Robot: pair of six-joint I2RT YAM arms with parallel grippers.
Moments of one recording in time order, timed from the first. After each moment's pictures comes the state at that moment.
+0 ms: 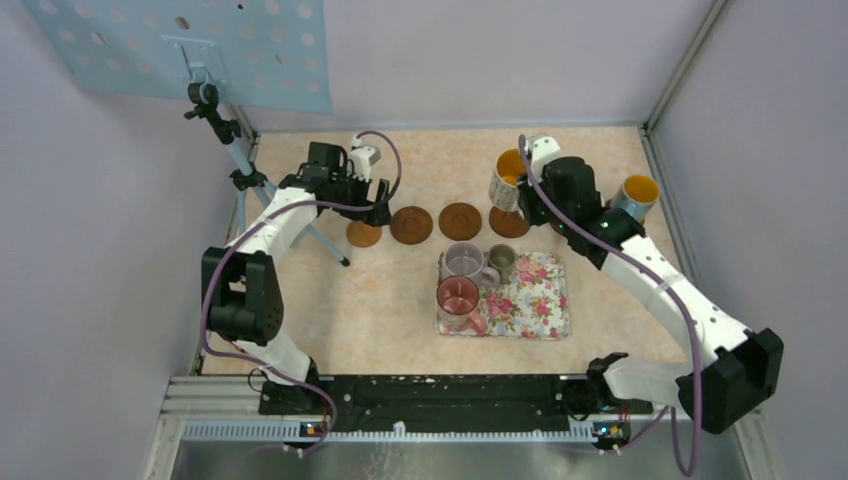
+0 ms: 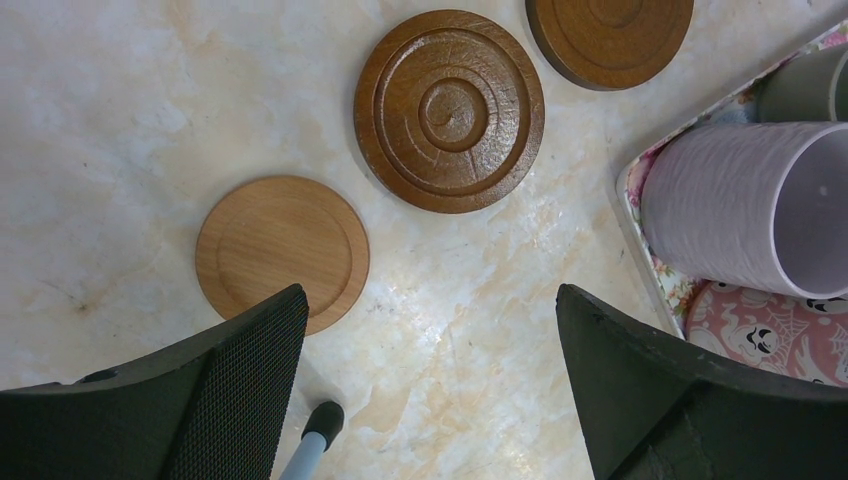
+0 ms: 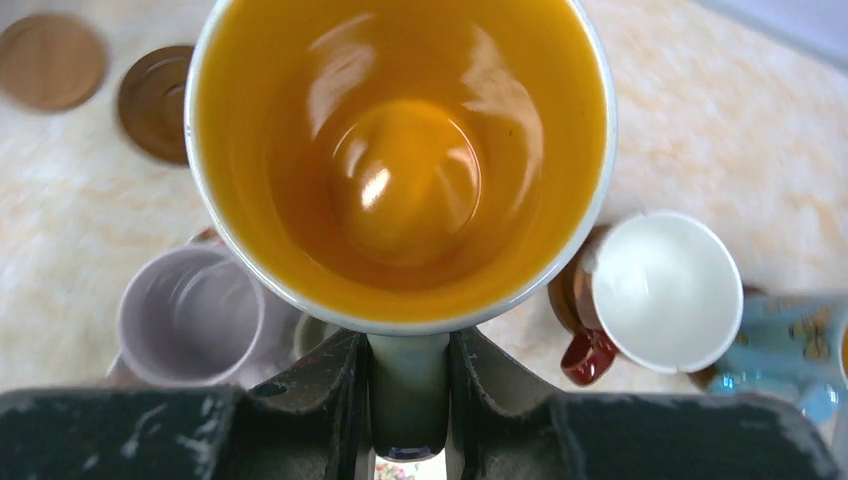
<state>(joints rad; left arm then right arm) -0.17 1.65 1.27 -0.52 0.45 0.13 0.52 1.15 1.10 -0.45 0.07 -0.09</state>
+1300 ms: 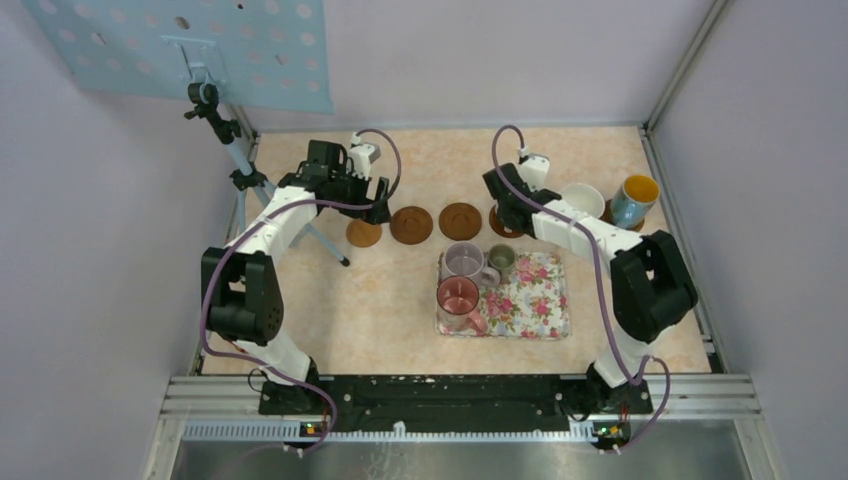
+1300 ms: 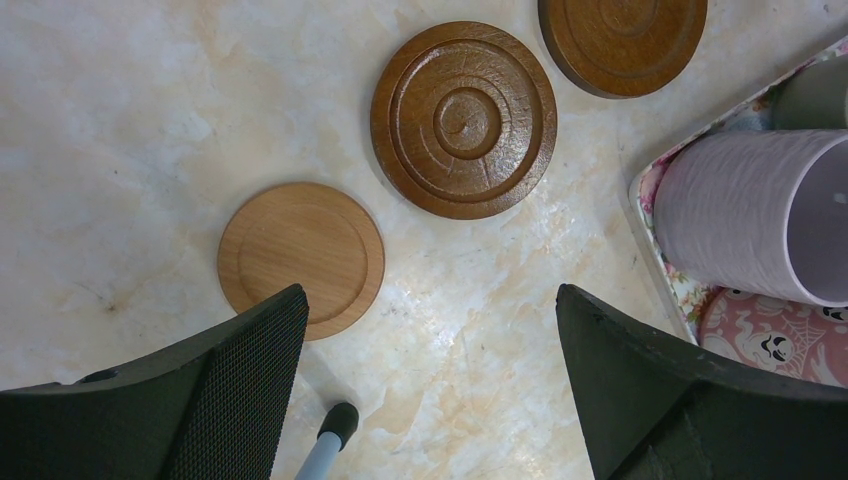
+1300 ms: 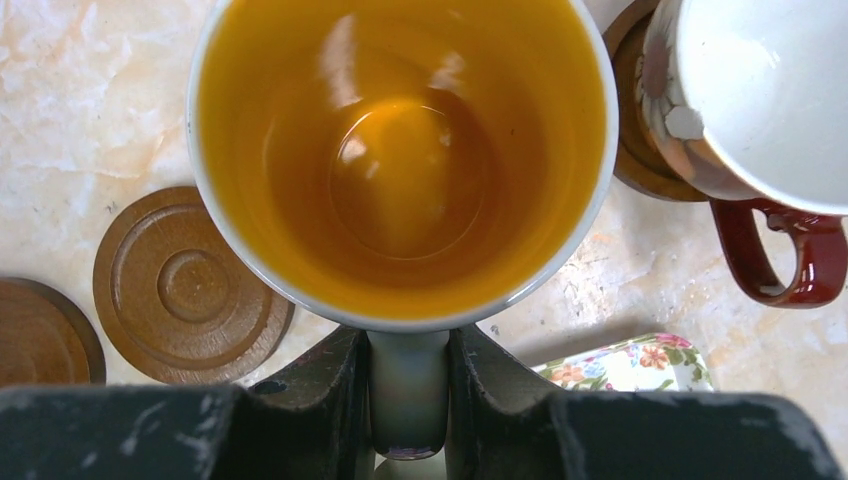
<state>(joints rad) -0.17 1.65 1.29 -0.52 0.43 0.15 0.56 1.69 1.22 -0.43 0.59 0.72</state>
